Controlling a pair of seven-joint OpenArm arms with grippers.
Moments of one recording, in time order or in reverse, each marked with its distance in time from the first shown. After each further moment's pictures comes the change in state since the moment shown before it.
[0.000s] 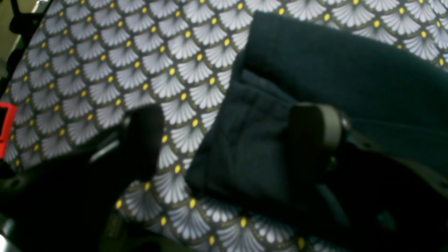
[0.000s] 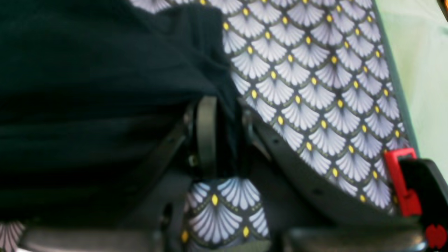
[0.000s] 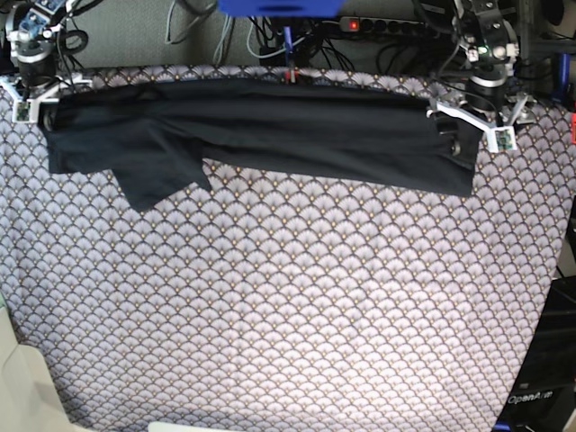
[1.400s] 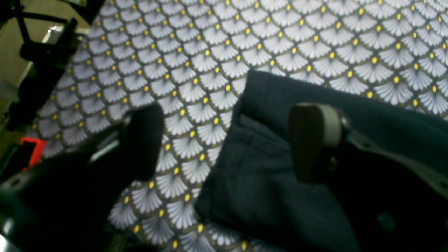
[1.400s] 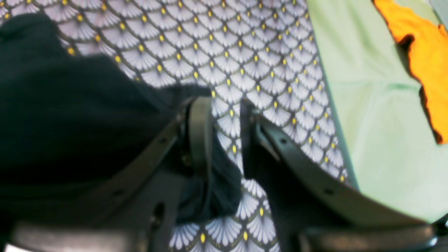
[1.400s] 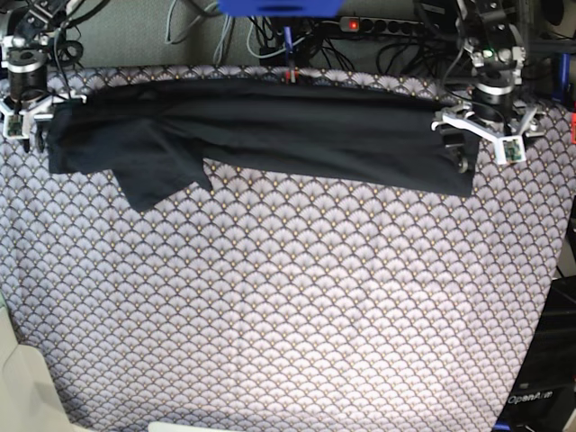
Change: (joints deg) left arm -0.2 0.1 -0.5 5.6 0.0 -0.3 -0.2; right arm 0.3 -2.5 0.0 11.7 0.0 0.0 -0.5
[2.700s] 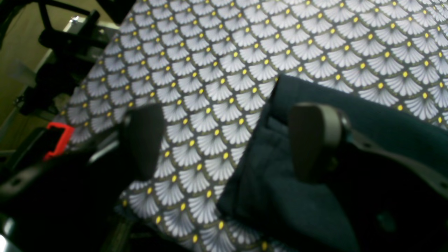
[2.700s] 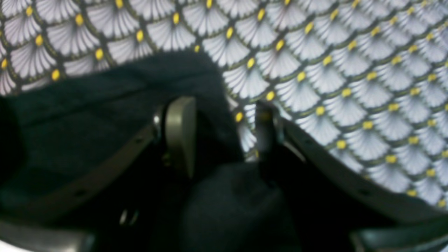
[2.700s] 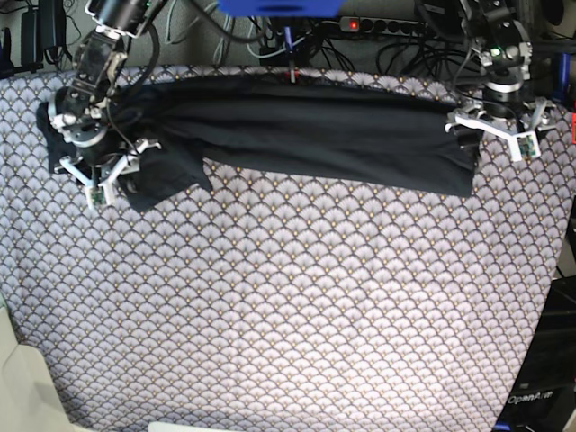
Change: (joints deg) left arm -0.8 1.9 -4.4 0.3 0.0 0.2 0.2; right arm 14.1 -0.9 -19.8 -11.5 0.1 0.0 -20.9
